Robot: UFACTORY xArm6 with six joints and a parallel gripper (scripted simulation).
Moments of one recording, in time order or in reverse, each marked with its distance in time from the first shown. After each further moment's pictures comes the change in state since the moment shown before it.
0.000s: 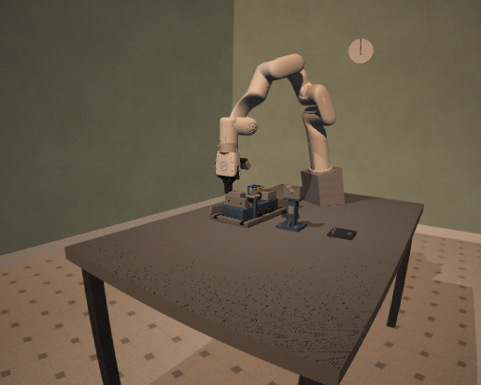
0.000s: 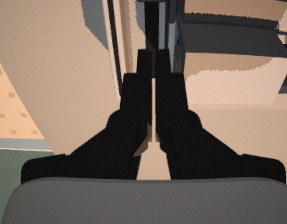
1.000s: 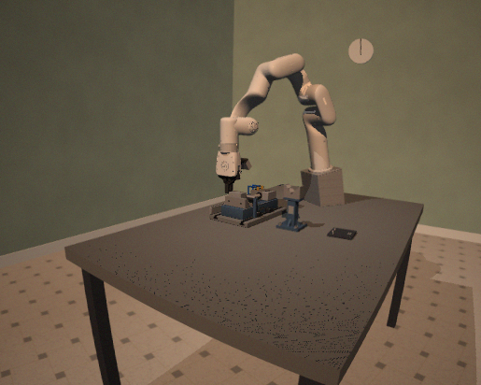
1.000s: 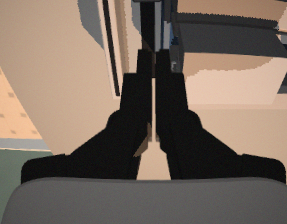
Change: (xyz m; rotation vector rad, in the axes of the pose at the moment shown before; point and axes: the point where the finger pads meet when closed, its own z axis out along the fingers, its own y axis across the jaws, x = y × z) arm 0.000 0.003 0.000 0.000 0.000 0.000
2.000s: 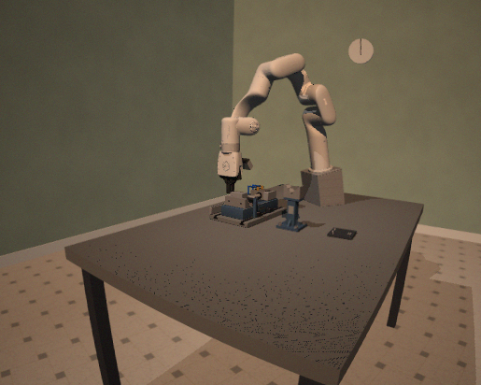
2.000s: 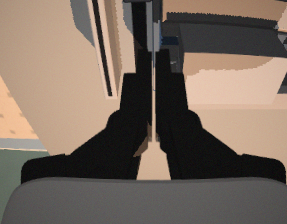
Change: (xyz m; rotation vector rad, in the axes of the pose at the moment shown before) arm 0.000 0.007 0.000 0.000 0.000 0.000
